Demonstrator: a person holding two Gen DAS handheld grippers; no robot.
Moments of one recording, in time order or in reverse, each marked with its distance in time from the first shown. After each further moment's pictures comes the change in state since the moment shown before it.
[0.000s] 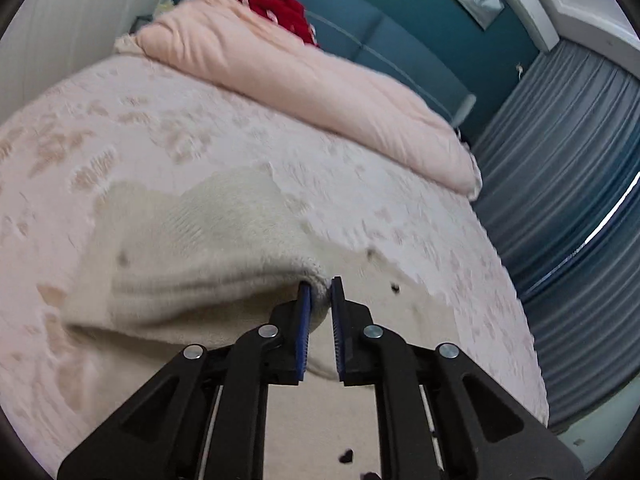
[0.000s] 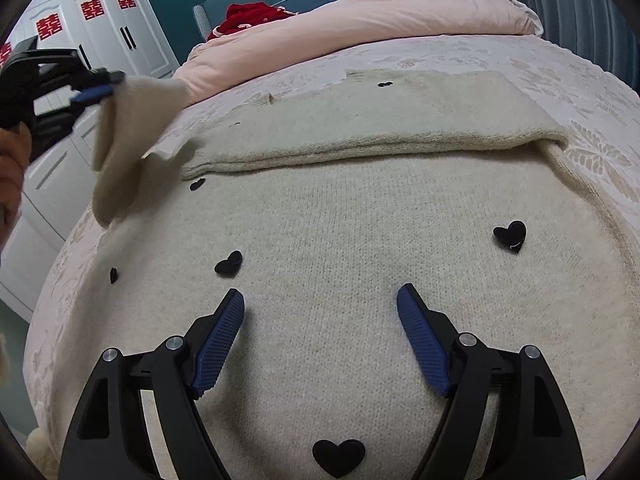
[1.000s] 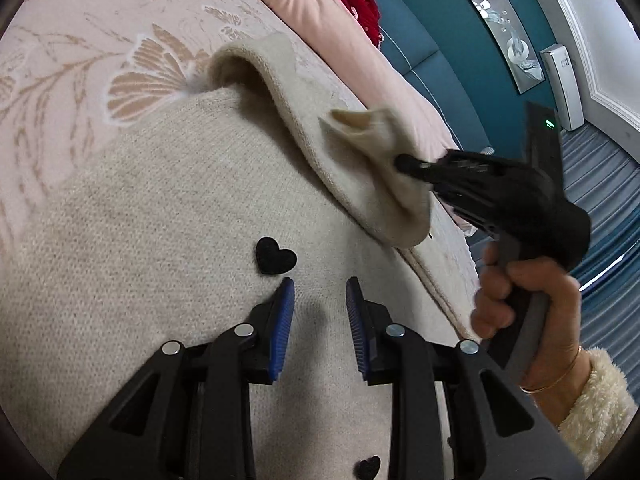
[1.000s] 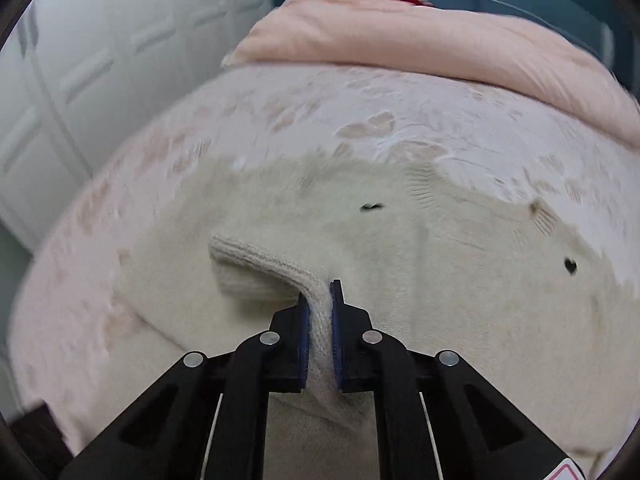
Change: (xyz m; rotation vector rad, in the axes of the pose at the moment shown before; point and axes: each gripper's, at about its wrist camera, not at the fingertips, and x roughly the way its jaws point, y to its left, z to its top) left arm -0.026 0.111 -0.165 -0.309 -0.113 -0.079; right arm 0.092 0.134 0.164 -0.253 0.098 0.109
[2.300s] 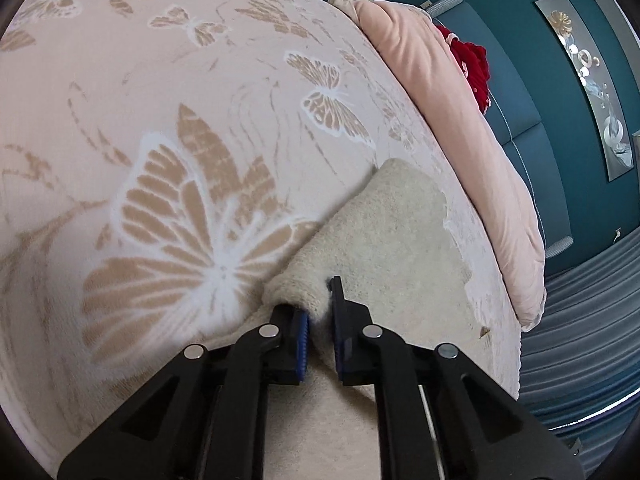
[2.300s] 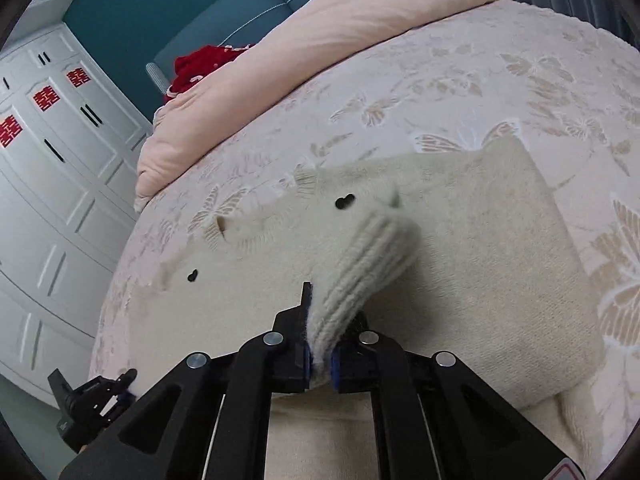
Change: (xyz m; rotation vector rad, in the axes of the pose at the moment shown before) left arm 0.043 0.026 0.113 -0.239 -0.136 0.298; right arm -0.050 -0.194 -0.060 0.488 -0.127 -0.050
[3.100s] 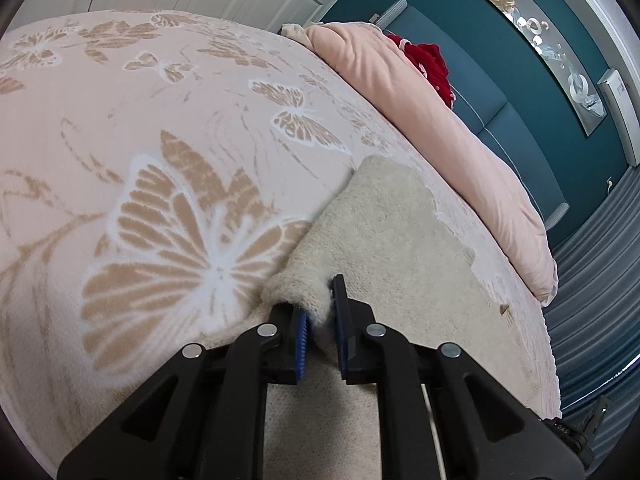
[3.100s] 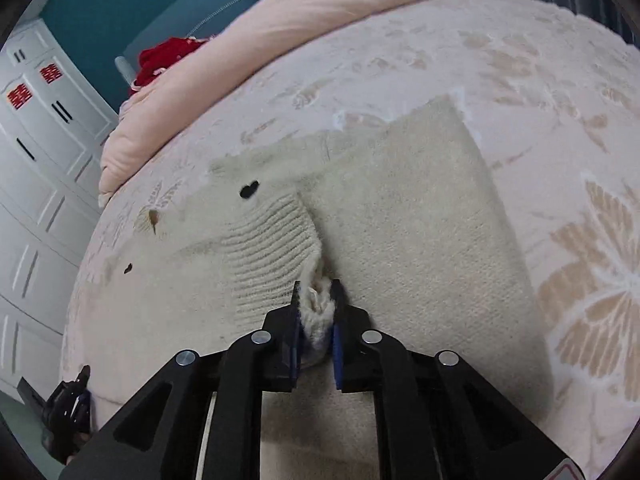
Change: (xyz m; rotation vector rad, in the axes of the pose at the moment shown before) left arm -0.002 -0.001 -0.024 0.191 -0.141 -0.028; right arm 0.005 -0.049 0.002 -0.003 0.003 -0.107
